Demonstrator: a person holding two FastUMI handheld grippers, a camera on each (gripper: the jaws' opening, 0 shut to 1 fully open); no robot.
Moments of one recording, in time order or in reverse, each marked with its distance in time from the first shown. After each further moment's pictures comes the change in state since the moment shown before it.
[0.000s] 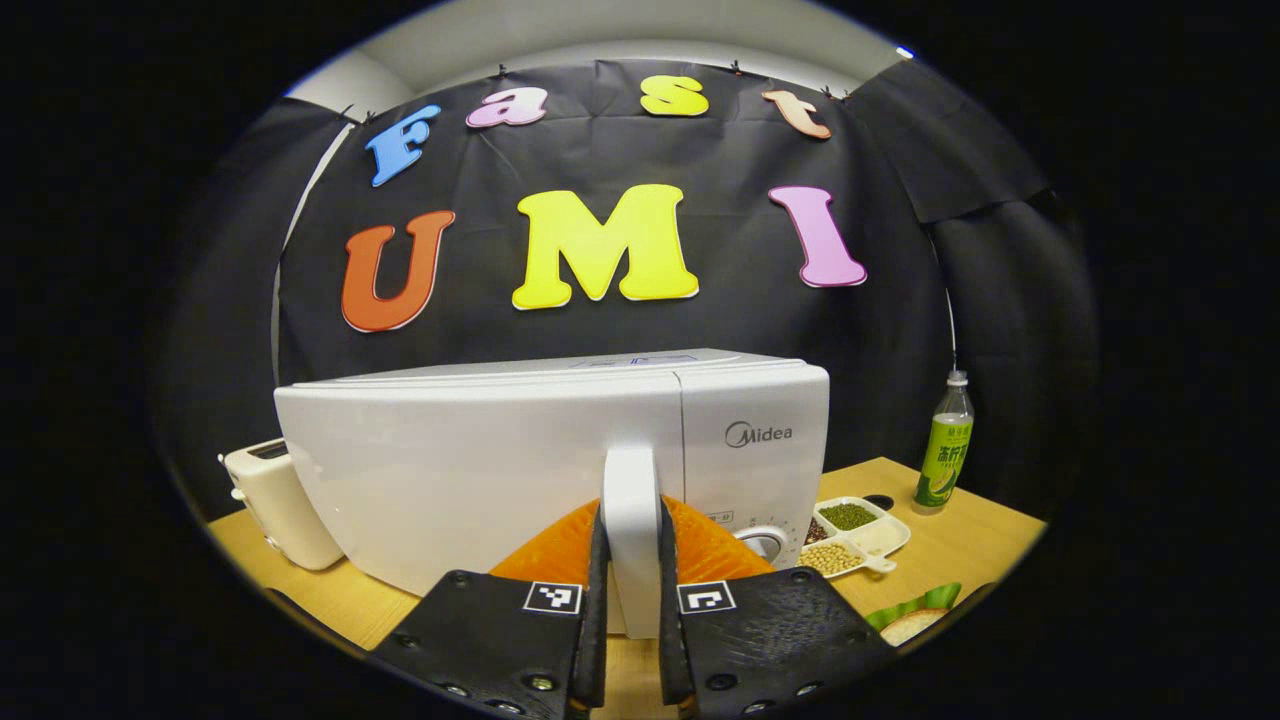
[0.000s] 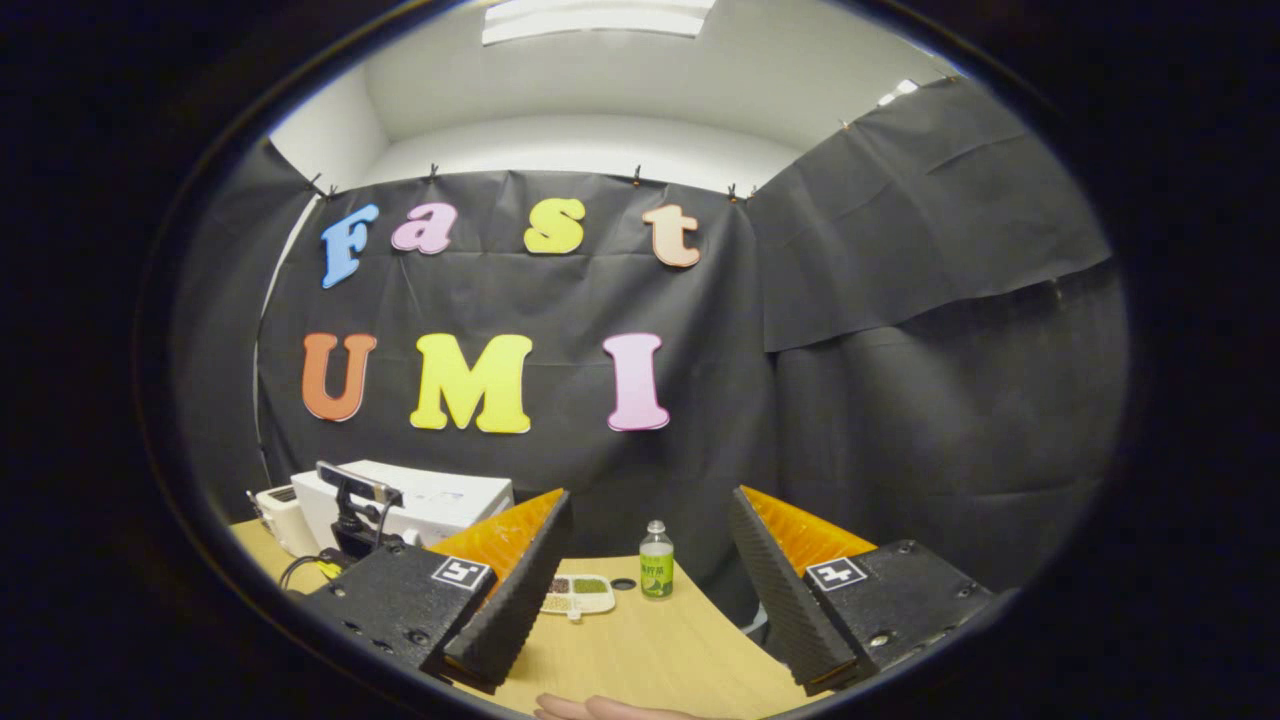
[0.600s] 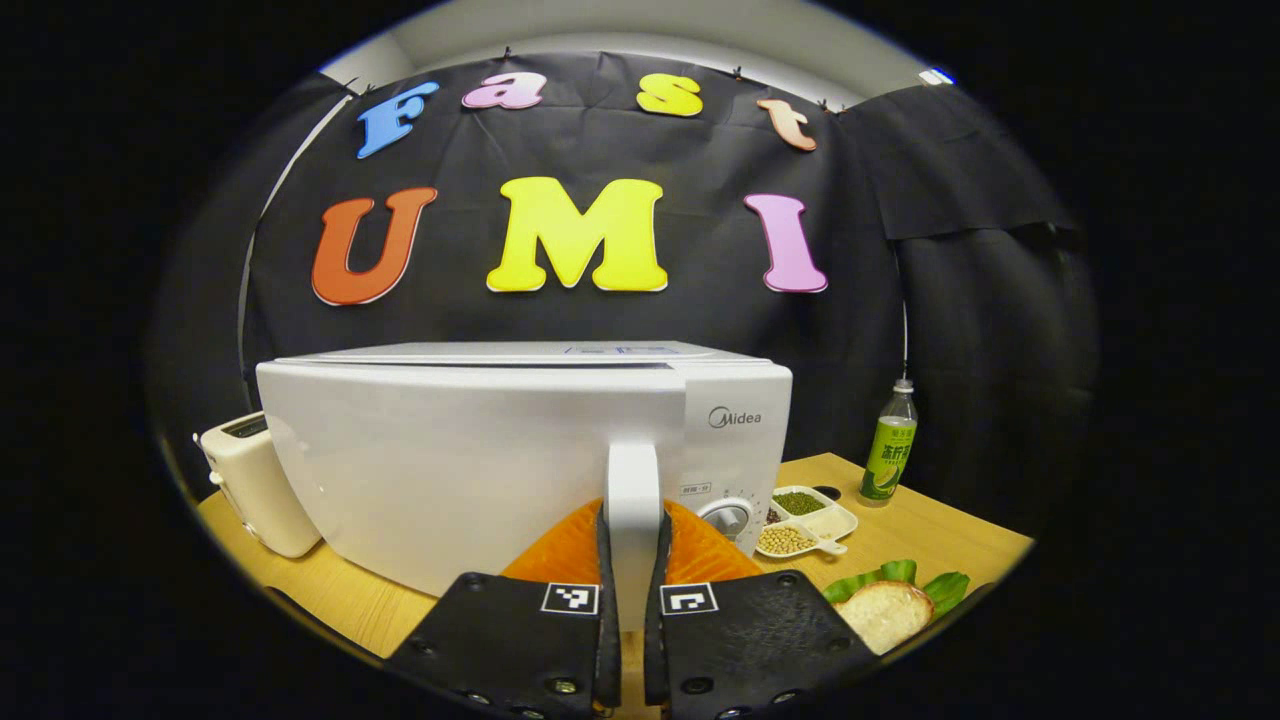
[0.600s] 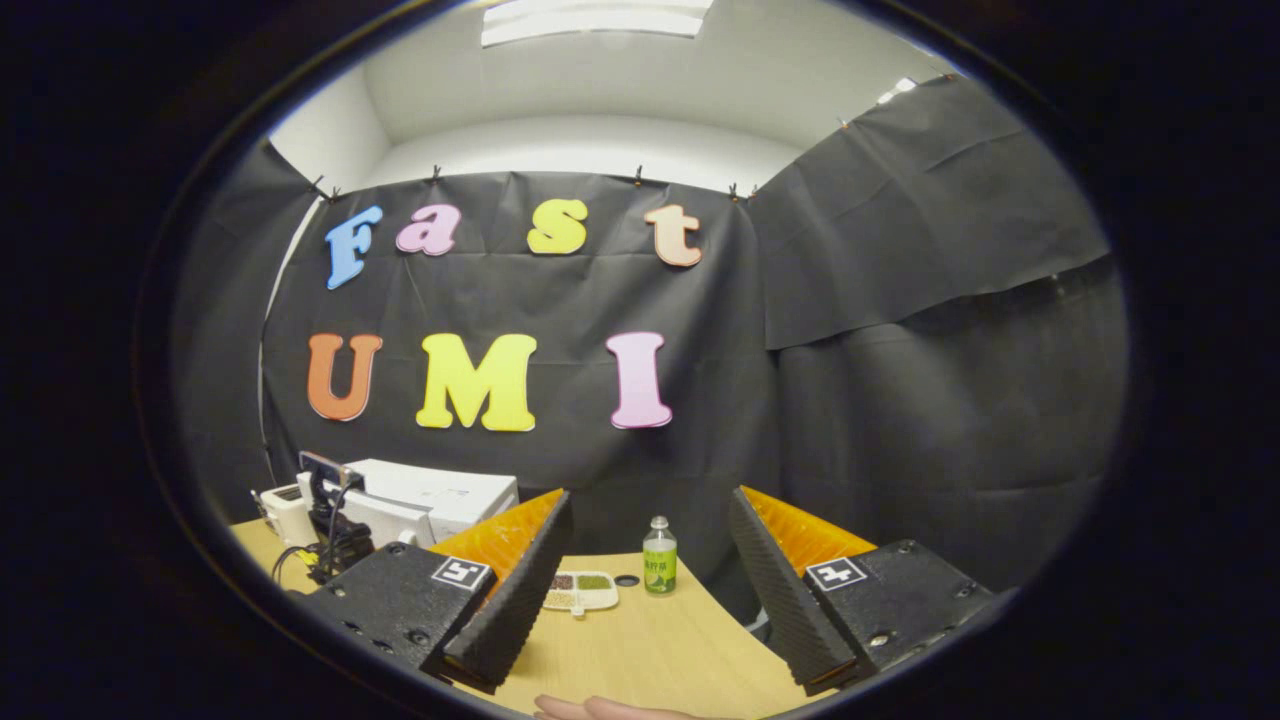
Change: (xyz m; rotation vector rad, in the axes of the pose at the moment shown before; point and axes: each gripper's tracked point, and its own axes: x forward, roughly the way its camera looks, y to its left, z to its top) left arm -0.051 0.002 -0.005 -0.031 0.028 -0.162; right arm -0.009 0.001 -0.004 0.004 -0.003 0.008
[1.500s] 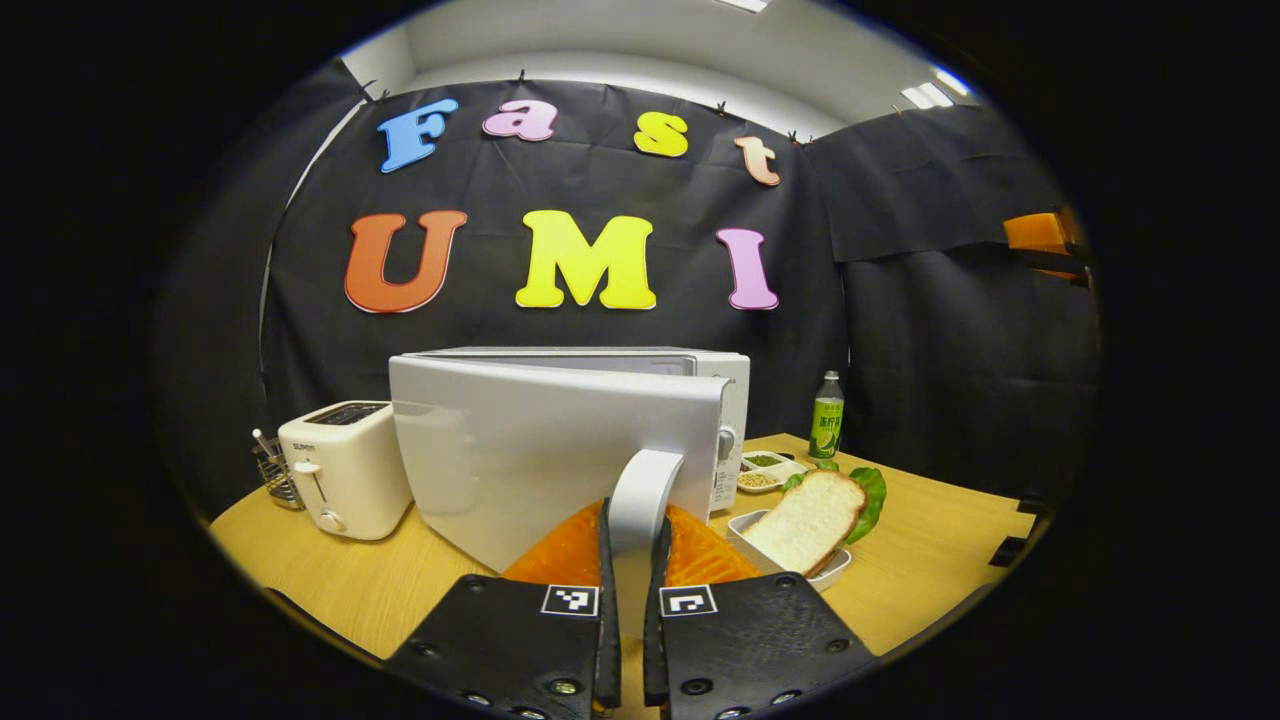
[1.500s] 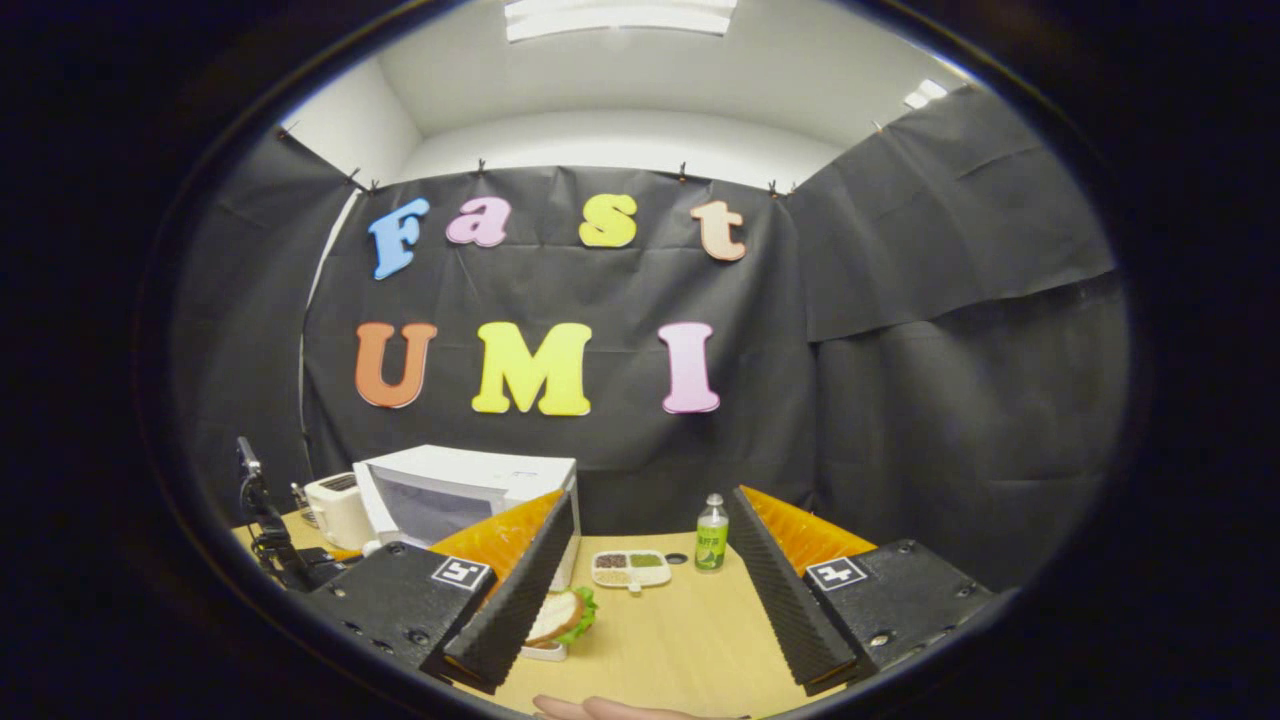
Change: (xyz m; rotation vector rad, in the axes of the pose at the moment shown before) left arm -0.182 0.084 -0.017 0.028 -0.051 -0.080; right arm -0.074 0.092 -0.004 -0.023 0.033 0.107
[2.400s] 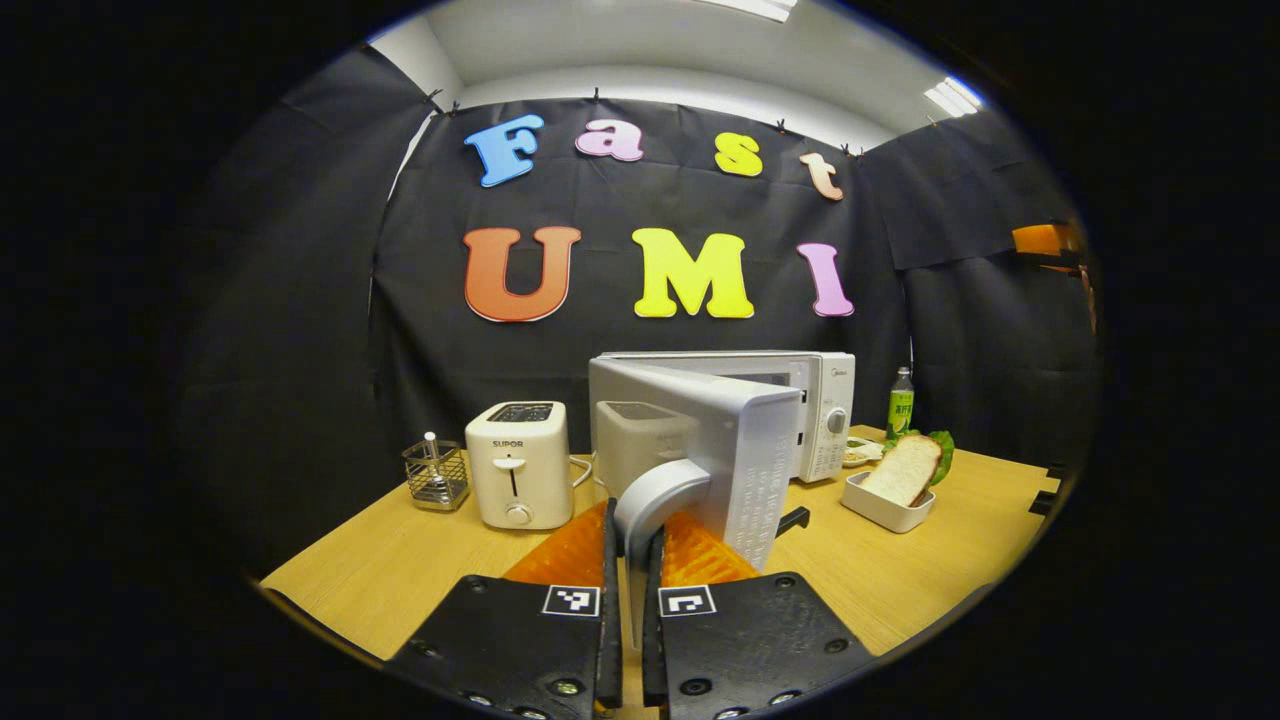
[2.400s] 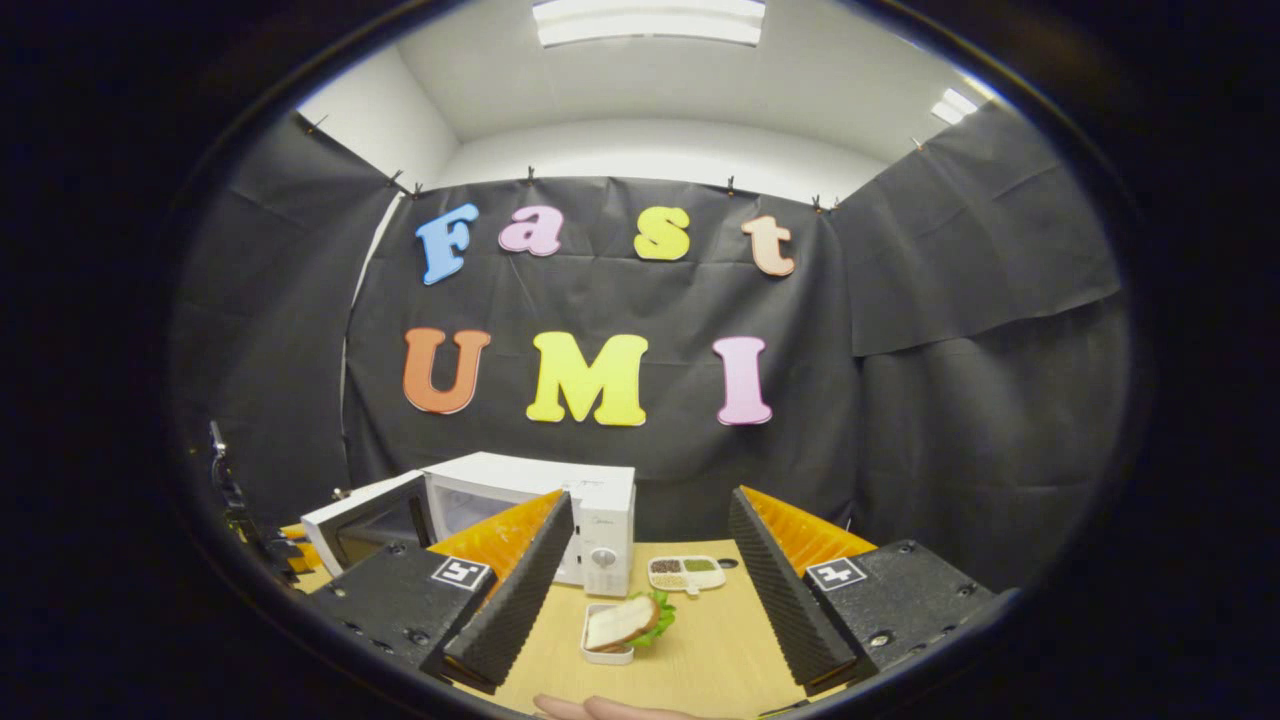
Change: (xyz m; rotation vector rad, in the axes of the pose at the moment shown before) left arm -0.108 0.172 -0.013 -0.012 -0.023 0.163; right arm -0.016 0.078 0.006 -0.028 -0.010 0.079
